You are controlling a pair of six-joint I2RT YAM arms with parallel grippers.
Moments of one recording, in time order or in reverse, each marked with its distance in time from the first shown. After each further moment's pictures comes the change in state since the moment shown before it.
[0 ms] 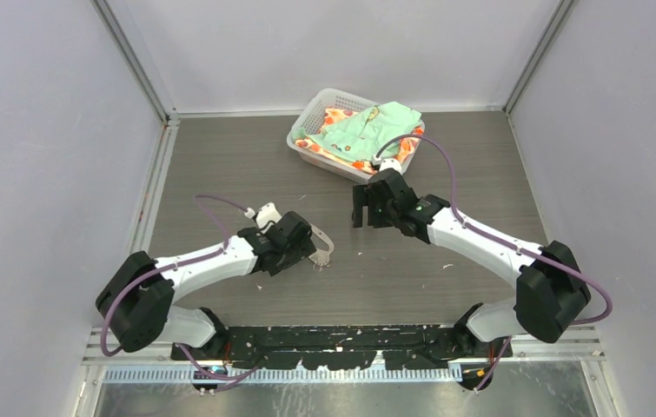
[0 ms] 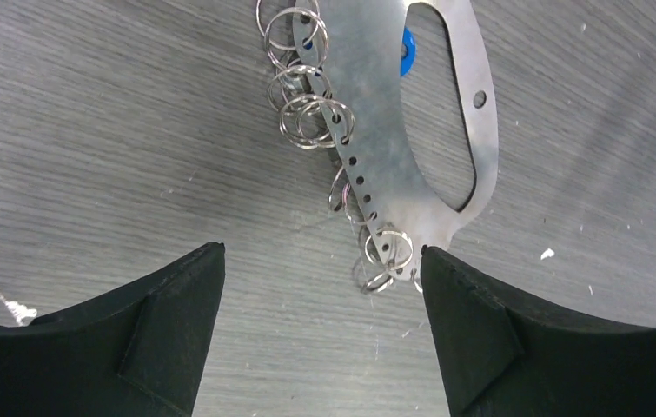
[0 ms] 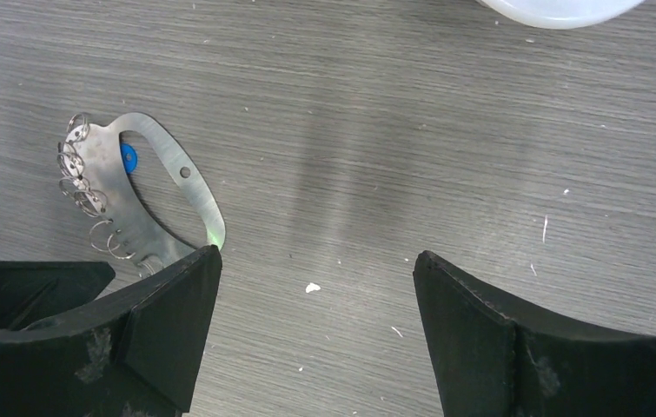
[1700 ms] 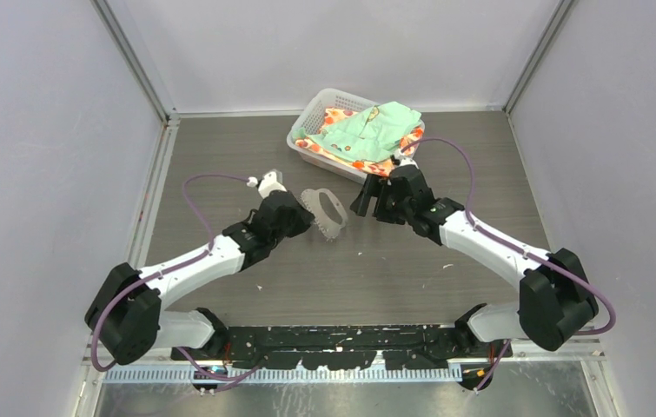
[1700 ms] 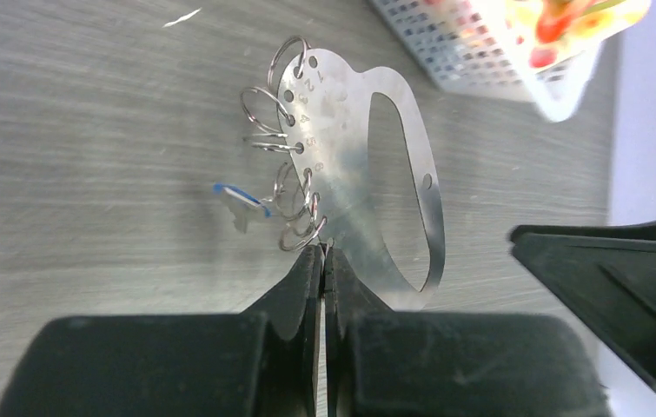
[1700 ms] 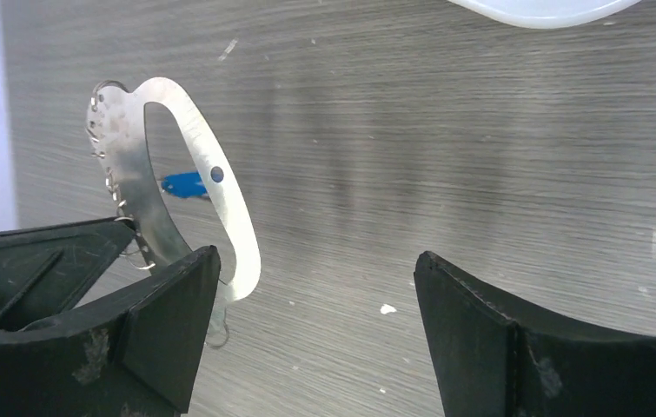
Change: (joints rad) left arm 0.078 -0.060 -0.003 0.419 0.033 0.275; right arm -0.114 -0.061 -0.101 0.157 -0.201 0.170
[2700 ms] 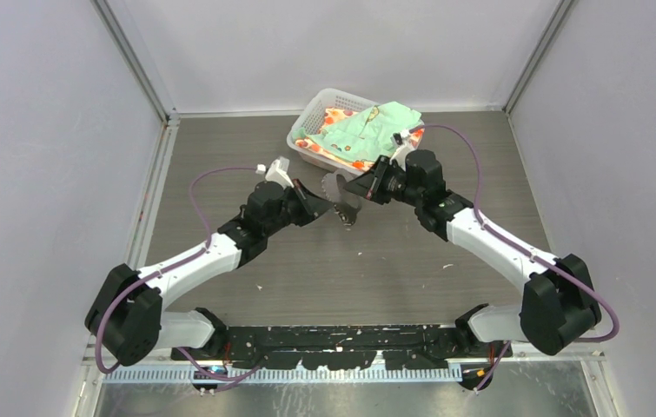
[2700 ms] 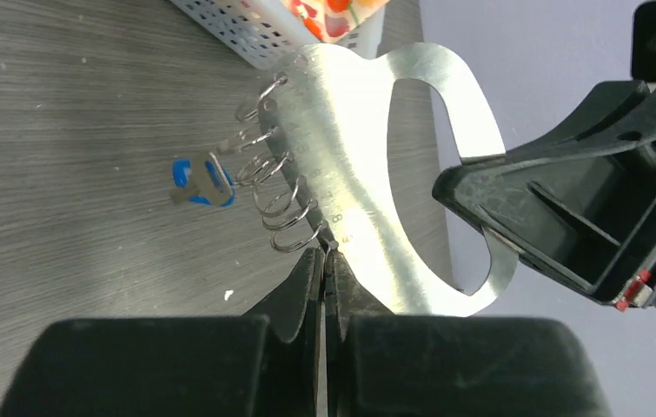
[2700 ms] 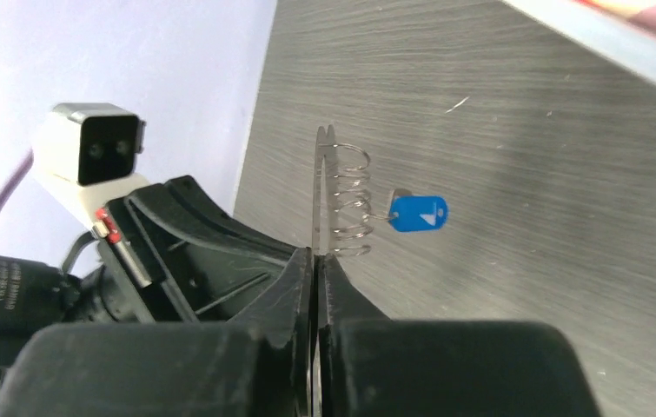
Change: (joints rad) left arm 0.071 -0.006 -0.011 0.293 0.370 -0.021; right arm -0.069 -0.026 -0.012 0.353 -0.344 0.215
